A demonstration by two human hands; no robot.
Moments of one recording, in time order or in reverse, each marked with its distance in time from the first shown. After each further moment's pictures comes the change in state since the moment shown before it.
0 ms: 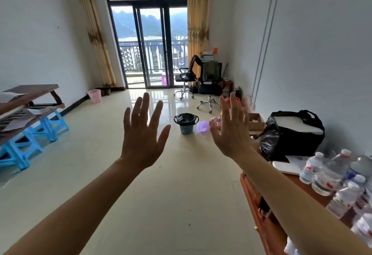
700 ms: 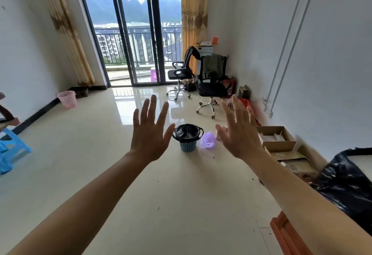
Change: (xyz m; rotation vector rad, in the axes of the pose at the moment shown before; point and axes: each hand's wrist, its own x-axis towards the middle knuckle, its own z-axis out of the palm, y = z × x) left_hand 0.334 -0.305 0.483 -0.053 -0.200 0.018; right_hand 0.415 0.100 0.434 -0.197 -0.118 -0.044
